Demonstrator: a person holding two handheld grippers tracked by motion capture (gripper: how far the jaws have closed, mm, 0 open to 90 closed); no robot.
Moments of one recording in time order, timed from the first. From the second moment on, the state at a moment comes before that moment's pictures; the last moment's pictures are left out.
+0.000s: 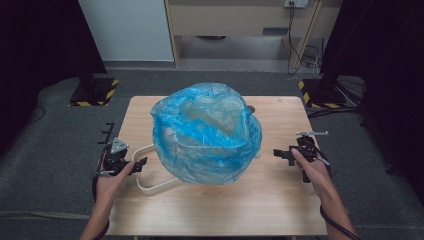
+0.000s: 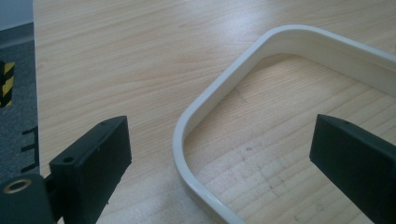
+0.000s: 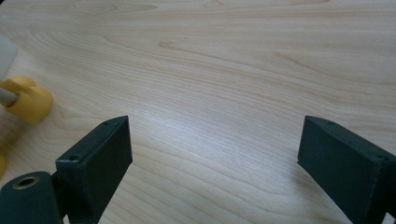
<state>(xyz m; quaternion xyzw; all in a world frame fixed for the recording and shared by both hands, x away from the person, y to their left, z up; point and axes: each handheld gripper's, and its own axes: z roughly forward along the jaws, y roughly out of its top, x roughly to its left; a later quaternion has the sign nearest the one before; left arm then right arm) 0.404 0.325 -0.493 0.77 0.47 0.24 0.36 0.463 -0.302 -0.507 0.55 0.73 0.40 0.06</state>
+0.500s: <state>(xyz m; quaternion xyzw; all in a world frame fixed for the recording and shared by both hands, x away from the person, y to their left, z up) 0.421 0.346 -0.497 0.78 0.46 0.24 0.34 0.455 -0.312 -0.524 0.55 0.72 0.41 0.08</state>
